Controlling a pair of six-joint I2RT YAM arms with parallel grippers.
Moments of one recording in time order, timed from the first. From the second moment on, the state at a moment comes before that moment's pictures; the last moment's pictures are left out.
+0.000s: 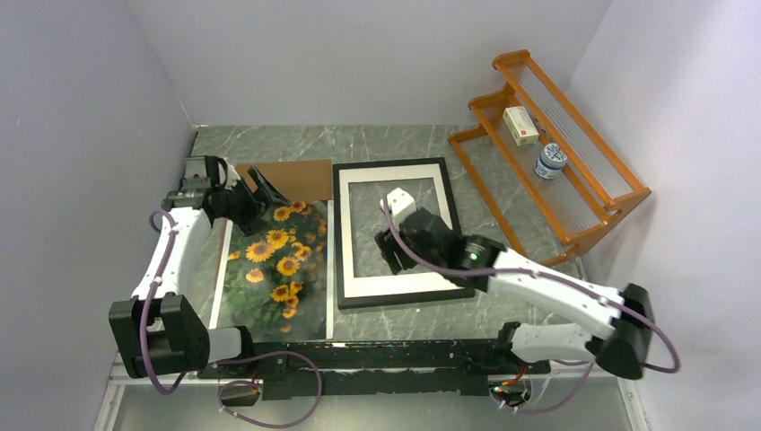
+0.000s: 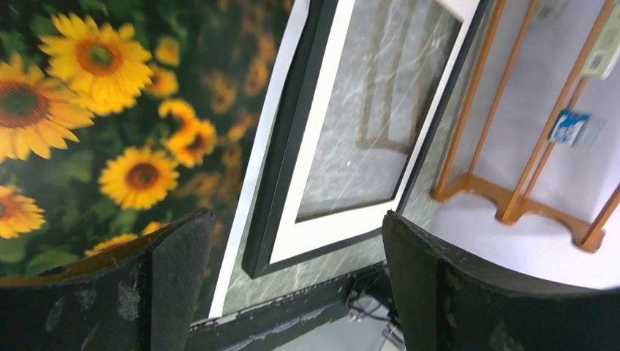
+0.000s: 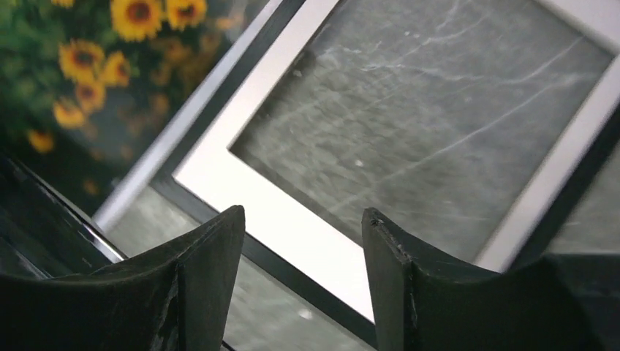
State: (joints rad) left arm 0.13 1.28 1.09 -0.74 0.54 -0.62; right arm 1.05 1.10 0.94 -0.47 0.27 0.12
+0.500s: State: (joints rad) left arm -0.09 1.25 0.72 -0.47 0.64 -0.72; right arm 0.87 1.60 0.96 -0.05 -0.22 0.76
